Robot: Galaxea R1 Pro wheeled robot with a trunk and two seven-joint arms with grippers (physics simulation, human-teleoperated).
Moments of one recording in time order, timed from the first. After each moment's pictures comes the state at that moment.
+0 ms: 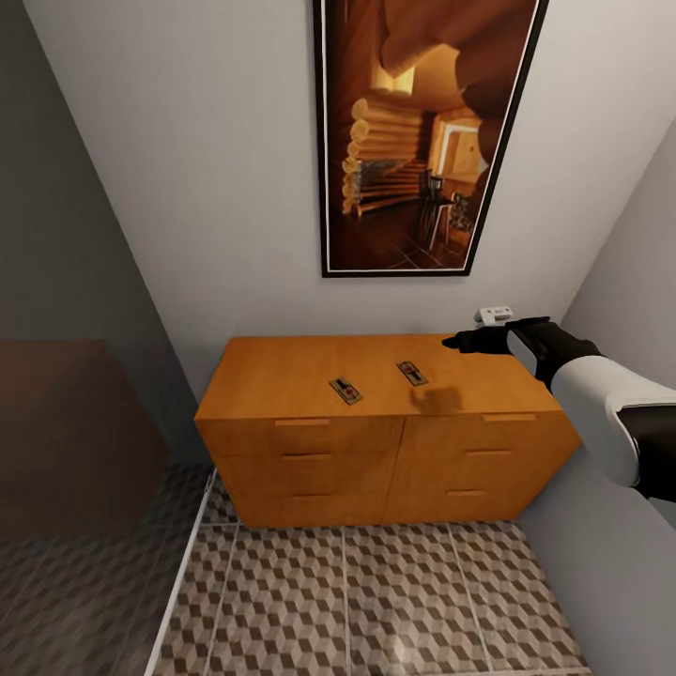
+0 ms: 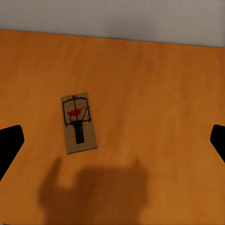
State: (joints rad) left arm -0.19 0.14 -0.24 0.07 0.22 -0.76 0.00; right arm -1.49 -0.19 0.16 -0.15 -0.02 0.39 0.36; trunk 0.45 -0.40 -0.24
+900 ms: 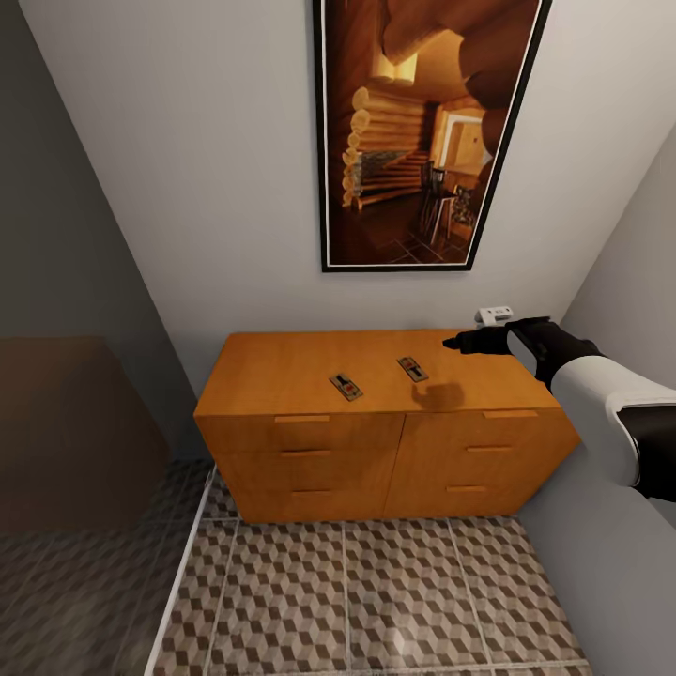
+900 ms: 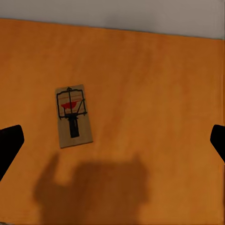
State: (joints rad) left arm -0.19 0.14 -0.24 0.07 0.22 -0.76 0.00; right arm -1.49 -0.19 0.16 -0.15 0.00 0.40 0.36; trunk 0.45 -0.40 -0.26
